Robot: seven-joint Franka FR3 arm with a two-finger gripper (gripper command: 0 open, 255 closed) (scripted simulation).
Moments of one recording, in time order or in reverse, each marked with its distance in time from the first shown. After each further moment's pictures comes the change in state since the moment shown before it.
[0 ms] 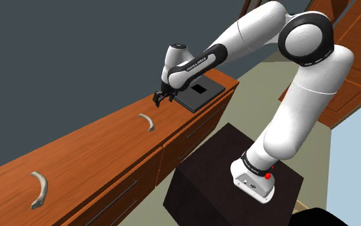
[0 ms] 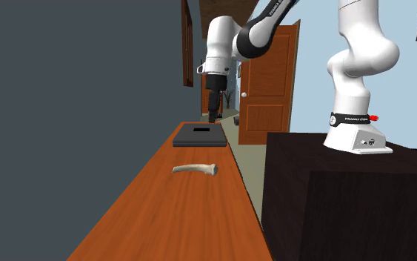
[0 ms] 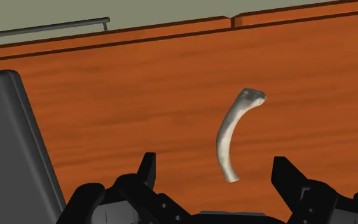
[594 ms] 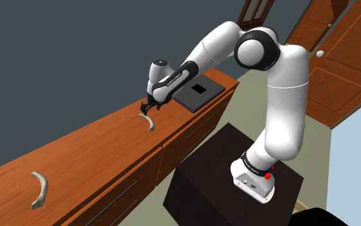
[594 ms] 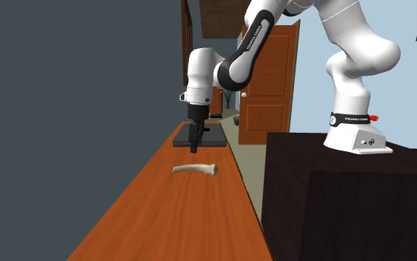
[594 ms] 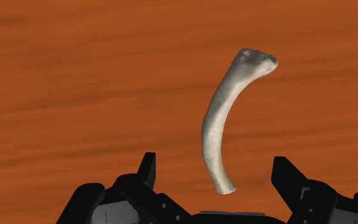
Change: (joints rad) arm 0.056 0.362 -0.023 0.256 -0.059 0.097 0.073
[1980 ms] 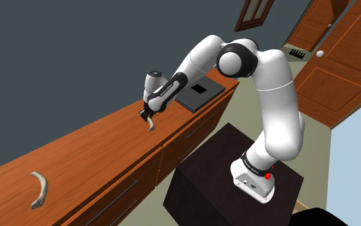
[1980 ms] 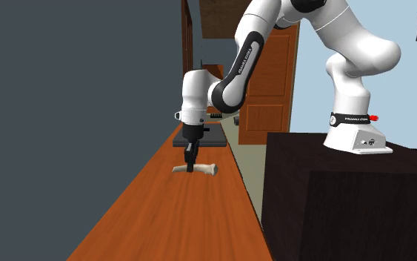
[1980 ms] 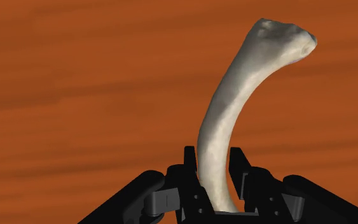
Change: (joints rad) arm 0.023 0.191 -0.017 0.126 -0.015 0.064 0.017
